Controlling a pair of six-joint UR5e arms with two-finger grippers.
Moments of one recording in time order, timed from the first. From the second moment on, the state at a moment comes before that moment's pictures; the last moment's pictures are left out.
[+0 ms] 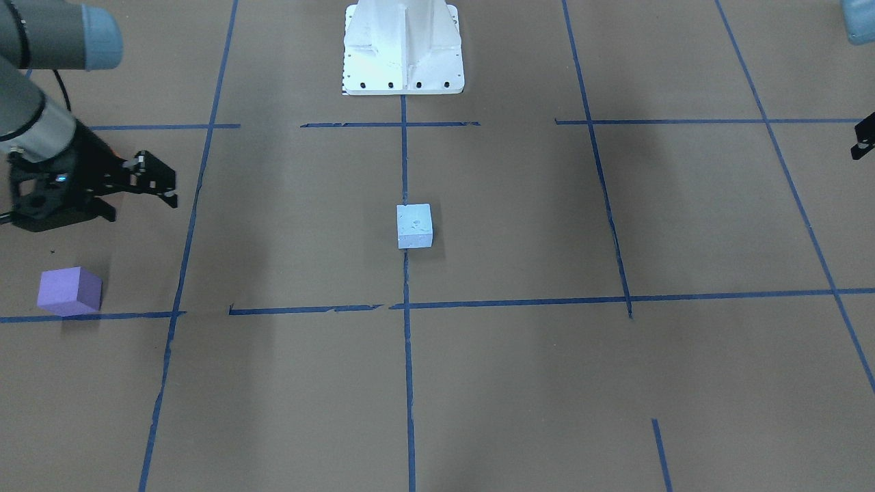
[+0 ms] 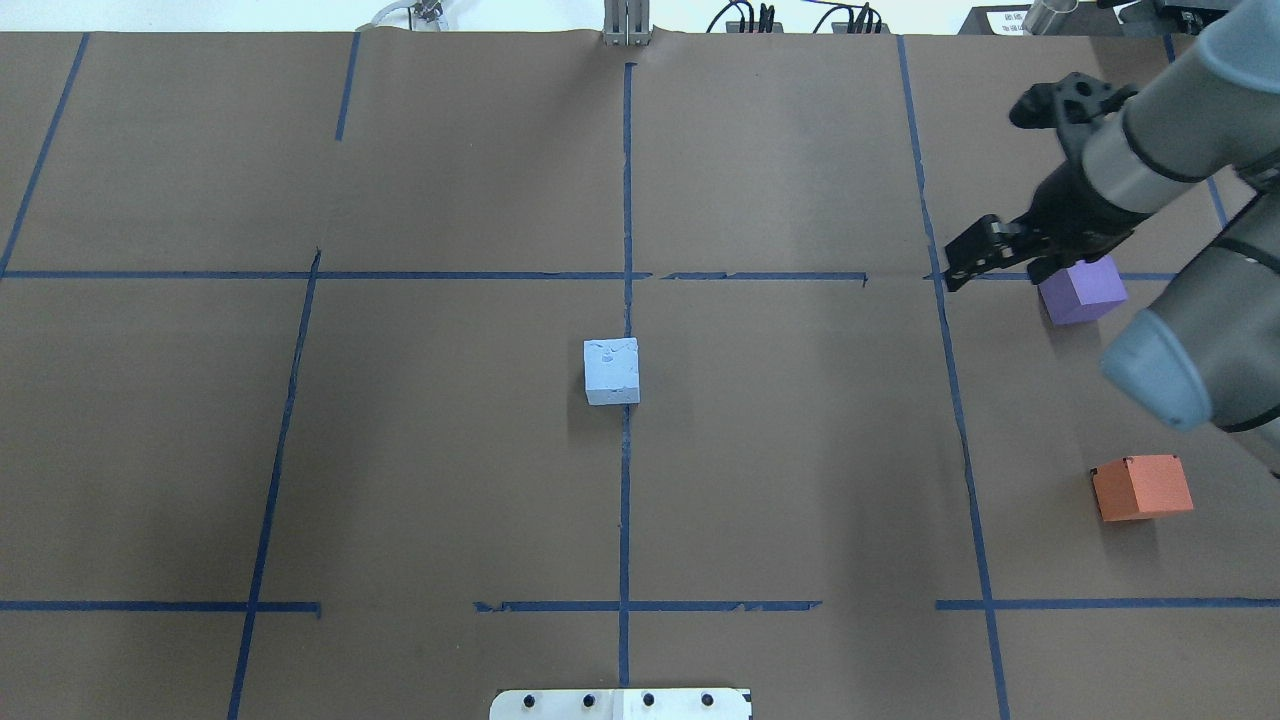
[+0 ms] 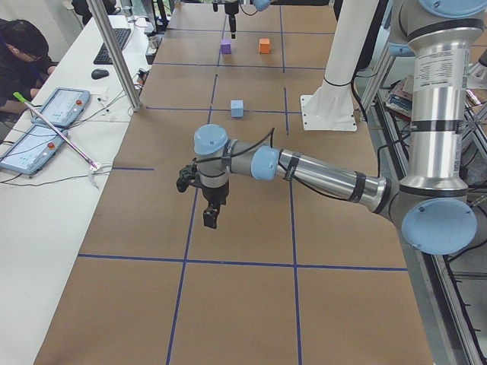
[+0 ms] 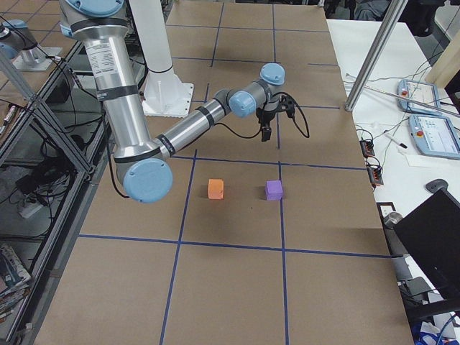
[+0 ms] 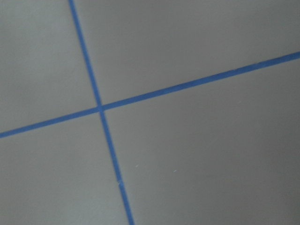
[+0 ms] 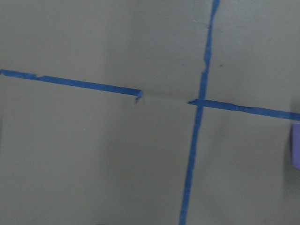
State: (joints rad) left arm -1.47 -1.47 -1.85 -1.48 -2.31 0.05; right arm 0.92 -1.26 1.91 -1.58 2.25 0.74
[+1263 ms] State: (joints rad) left arm -1.53 -1.42 -1.83 -1.49 -2.38 0.07; right arm 0.51 -0.65 1.43 -1.58 1.86 1.22
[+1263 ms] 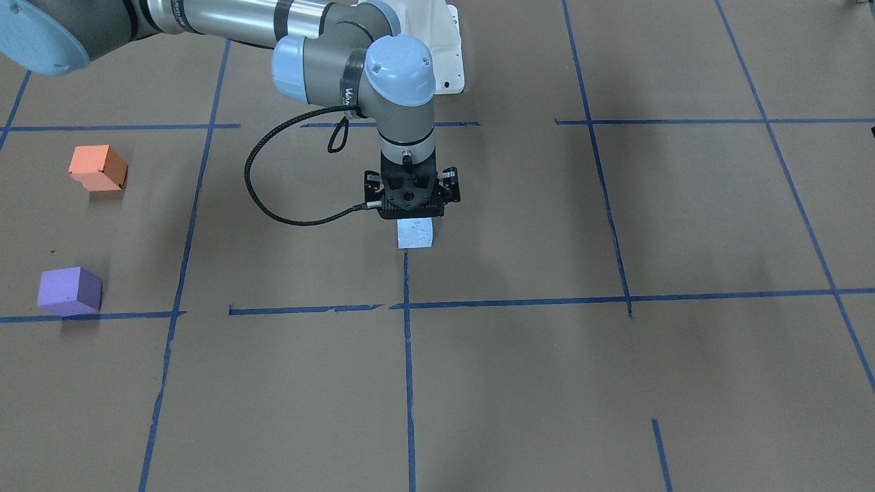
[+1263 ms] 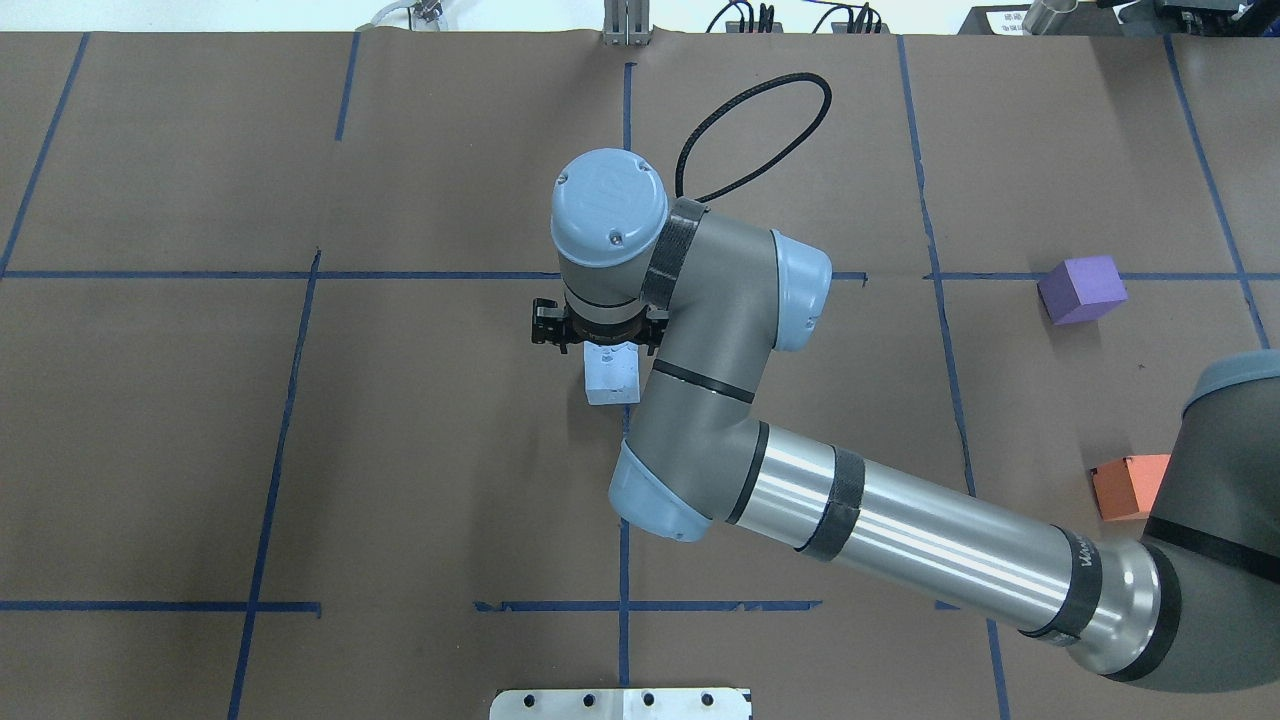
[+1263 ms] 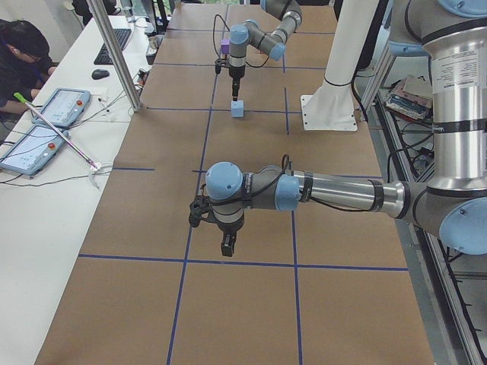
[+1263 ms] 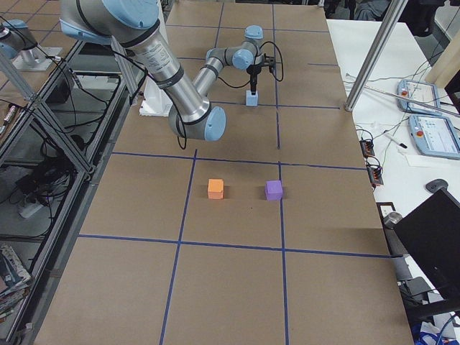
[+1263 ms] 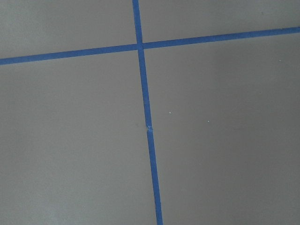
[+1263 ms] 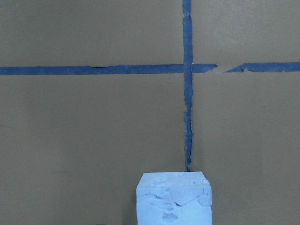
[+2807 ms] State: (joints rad) left arm -1.53 -1.42 -1.82 -1.49 -2.38 0.07; right arm 0.49 -0.64 1.30 -1.53 1.86 1.16
